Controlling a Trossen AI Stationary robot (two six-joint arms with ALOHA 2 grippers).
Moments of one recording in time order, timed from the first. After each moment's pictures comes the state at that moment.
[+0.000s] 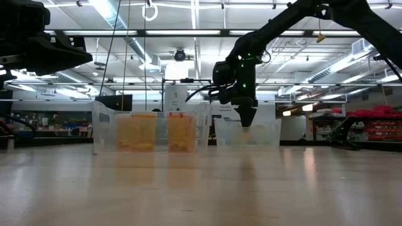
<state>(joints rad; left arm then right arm) -0.15 0.14 0.01 0.04 -0.06 0.50 -0.61 2.10 1.71 -1.06 0.08 -0.24</state>
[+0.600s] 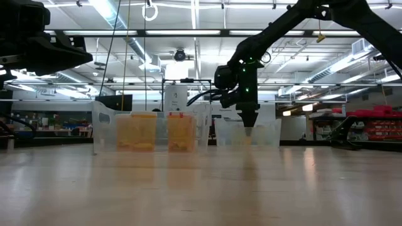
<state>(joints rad) -0.15 0.14 0.01 0.04 -0.06 0.50 -0.61 2.10 1.66 -1.02 0.09 -0.31</state>
